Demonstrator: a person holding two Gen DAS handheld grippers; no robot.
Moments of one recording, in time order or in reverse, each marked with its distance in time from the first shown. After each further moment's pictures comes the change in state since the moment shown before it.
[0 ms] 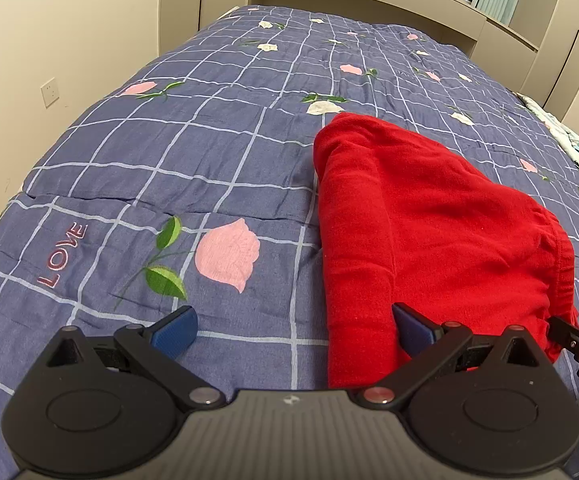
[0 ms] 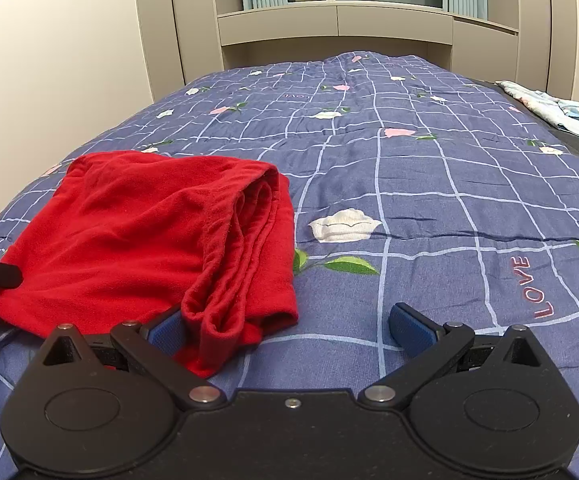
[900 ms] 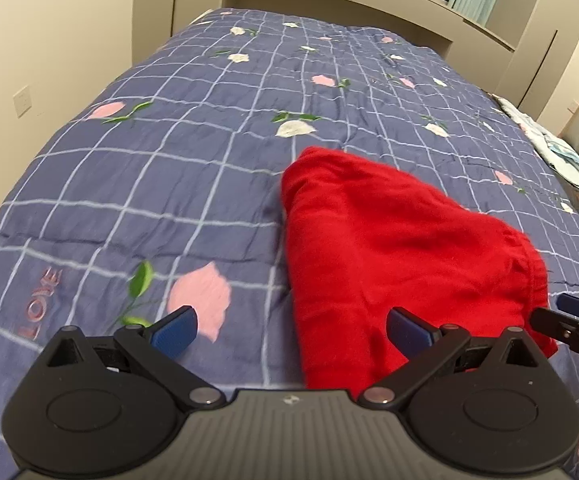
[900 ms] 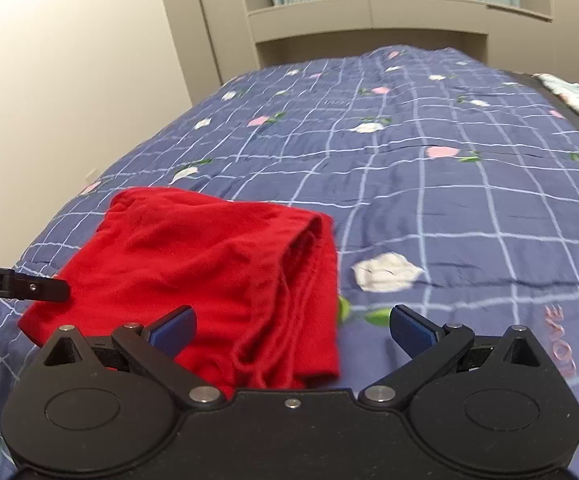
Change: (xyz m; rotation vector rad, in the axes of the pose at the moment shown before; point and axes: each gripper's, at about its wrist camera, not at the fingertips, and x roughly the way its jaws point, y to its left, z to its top) left arm 0.001 -0.008 0.033 0.026 0.005 -0.083; right arm 0.002 0.002 0.048 0.006 0.051 0.149
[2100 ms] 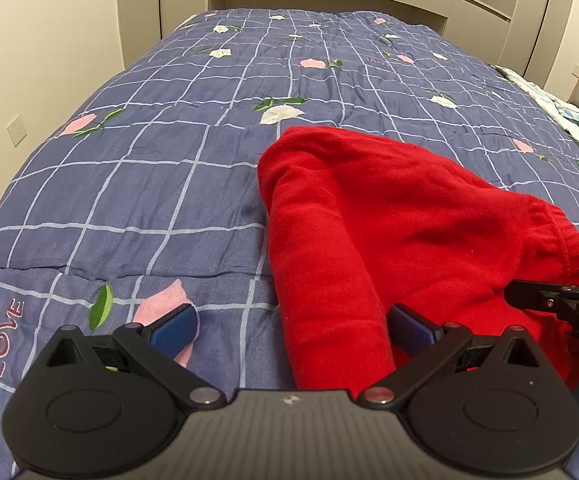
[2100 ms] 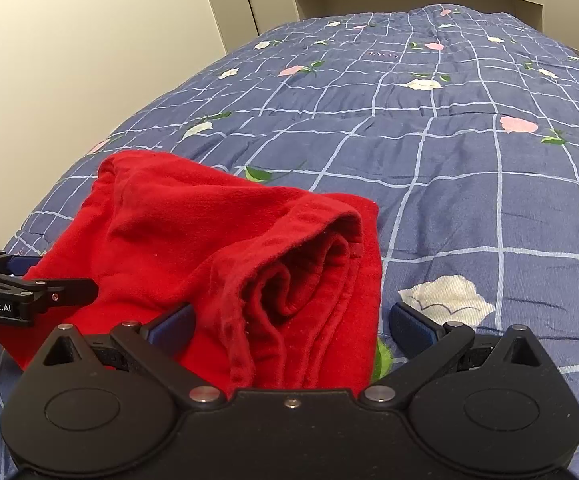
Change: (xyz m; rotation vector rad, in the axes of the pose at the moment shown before) left arm 0.042 -0.022 -0.002 0.099 0.002 0.075; right arm 0.078 -0.009 0.018 -0.059 0.130 0.114
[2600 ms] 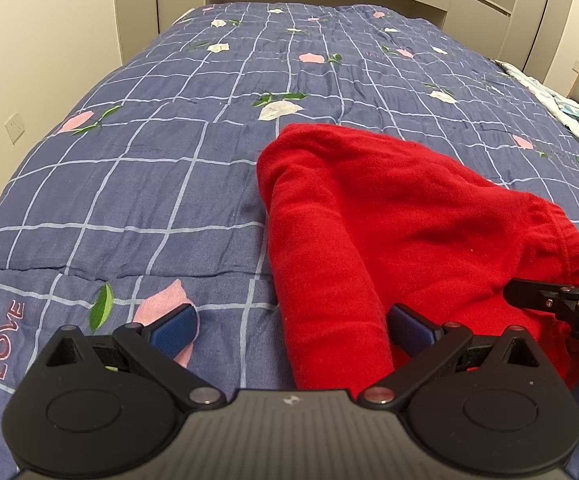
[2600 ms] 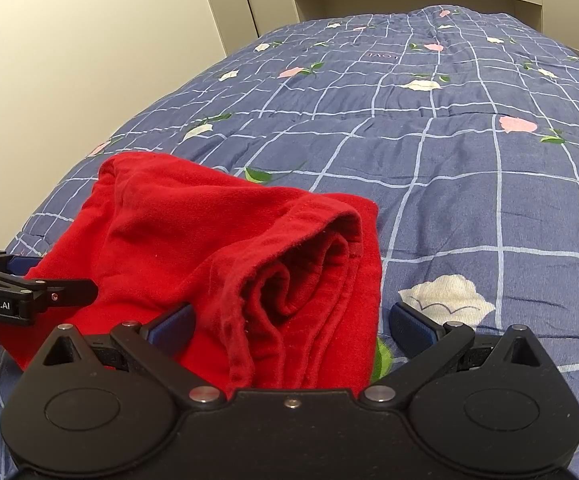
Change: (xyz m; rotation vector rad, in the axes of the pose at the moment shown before) left arm 0.002 0.002 0.004 0.003 0.029 -0.006; right arm 0.000 0.000 -0.001 0.002 -0.003 0.001
